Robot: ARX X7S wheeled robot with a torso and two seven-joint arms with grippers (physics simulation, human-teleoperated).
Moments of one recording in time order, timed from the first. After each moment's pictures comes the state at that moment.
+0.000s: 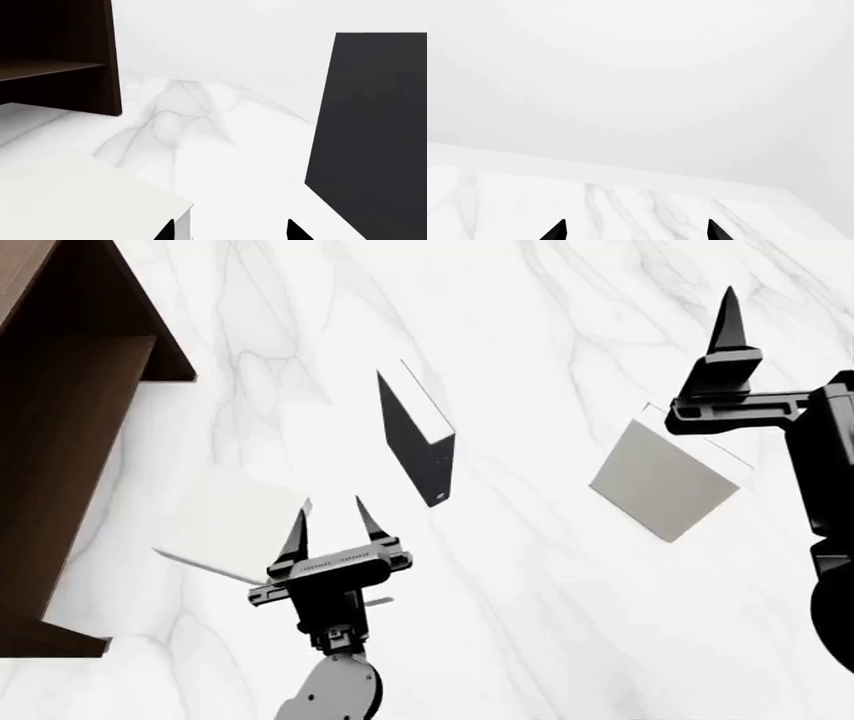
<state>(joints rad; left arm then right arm) -0.57 0.00 0.61 -0.87 -0.20 0.71 -0.71 1.50 1.26 -1.44 -0.55 1.12 -0.07 0.97</state>
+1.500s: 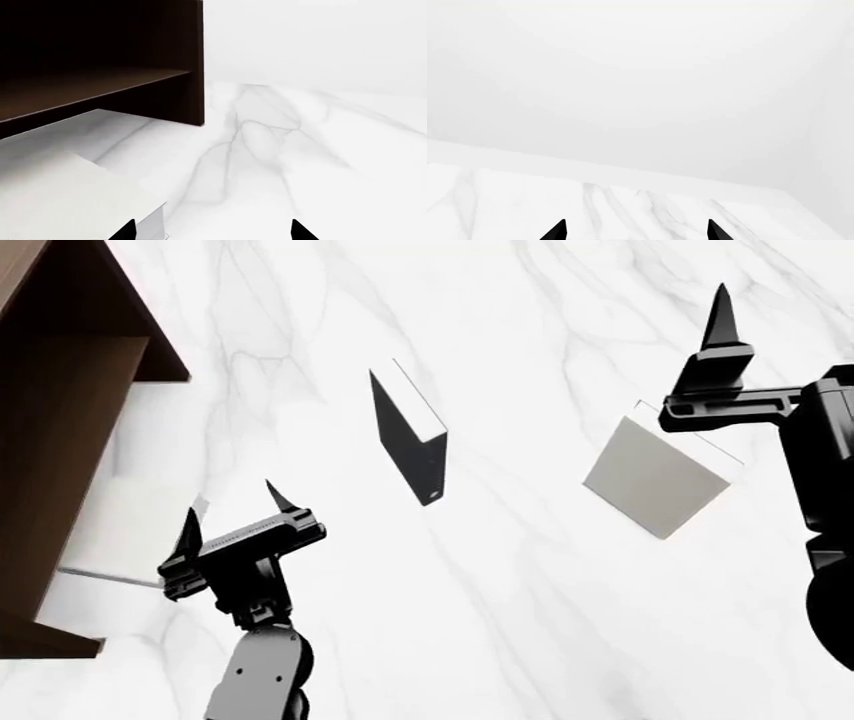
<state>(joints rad) -0.64 -0.08 0.34 -0.97 -0.21 0.72 -0.60 1.50 1.24 -1.41 -0.56 1.13 -0.03 0.97</state>
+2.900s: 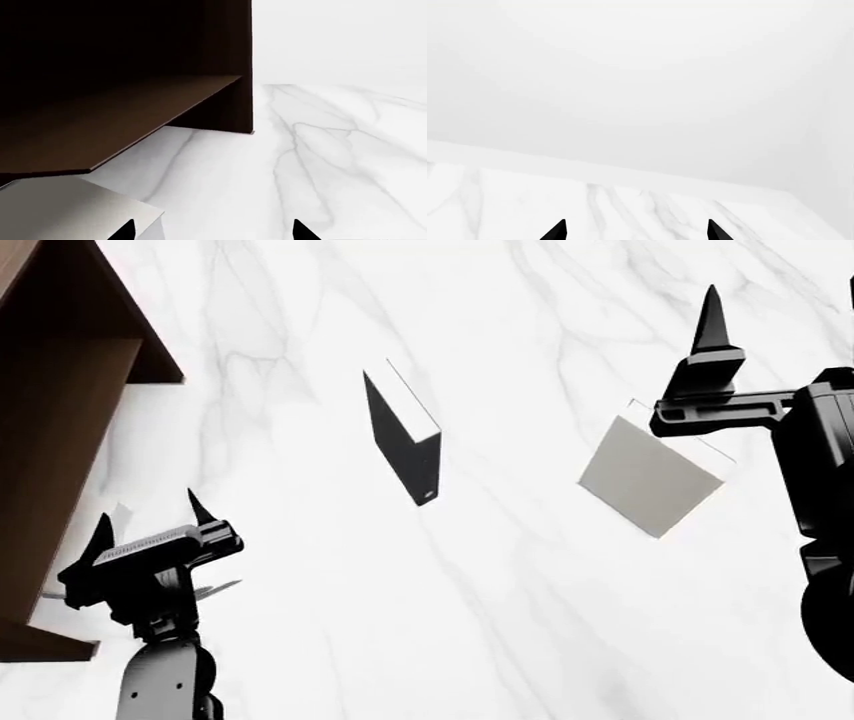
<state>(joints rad) -0.58 -0.19 -0.08 -0.94 -0.13 0.68 -0.20 1.49 1.24 -1.39 -0.59 1.13 -0.02 0.98</state>
